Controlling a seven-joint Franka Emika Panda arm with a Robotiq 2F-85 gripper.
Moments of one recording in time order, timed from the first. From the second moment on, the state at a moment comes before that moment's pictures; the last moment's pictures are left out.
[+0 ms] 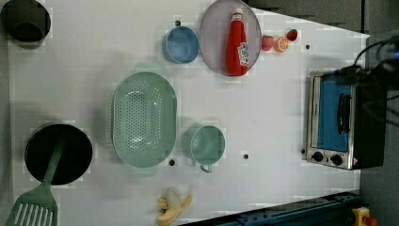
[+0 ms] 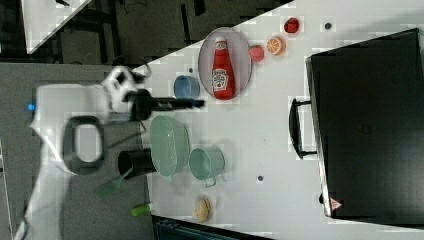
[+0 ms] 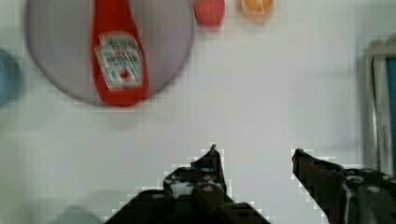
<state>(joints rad) -0.17 0.13 0.11 -1.93 -0.07 0.46 -0.64</state>
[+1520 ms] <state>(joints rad) -0.20 0.28 0.12 -2.27 -0.05 0.95 -0.52</state>
